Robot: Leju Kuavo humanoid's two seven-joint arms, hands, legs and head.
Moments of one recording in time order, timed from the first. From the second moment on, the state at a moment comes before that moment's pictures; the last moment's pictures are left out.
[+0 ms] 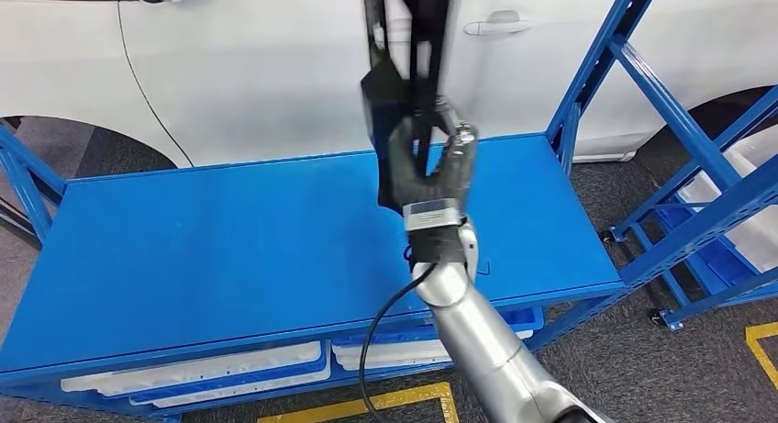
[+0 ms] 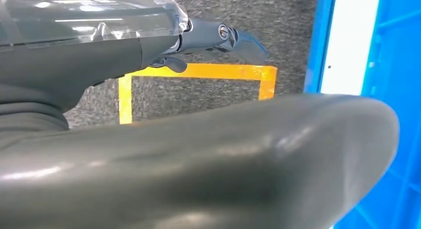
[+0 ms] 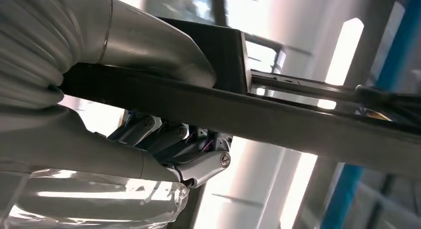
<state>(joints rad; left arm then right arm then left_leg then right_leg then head) -0.03 -0.02 0.34 -0.20 0.09 0.06 -0.54 -0.60 0.23 0.51 -1.34 0.37 -0.62 -0.61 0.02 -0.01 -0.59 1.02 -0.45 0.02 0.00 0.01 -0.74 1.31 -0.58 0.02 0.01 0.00</state>
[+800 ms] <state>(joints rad) -0.04 -0.03 0.40 -0.20 0.10 0.03 -0.37 -0.47 0.03 0.61 -1.89 -0.34 0.03 -0.60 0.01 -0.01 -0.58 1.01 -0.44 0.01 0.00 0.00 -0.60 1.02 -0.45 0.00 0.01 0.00</state>
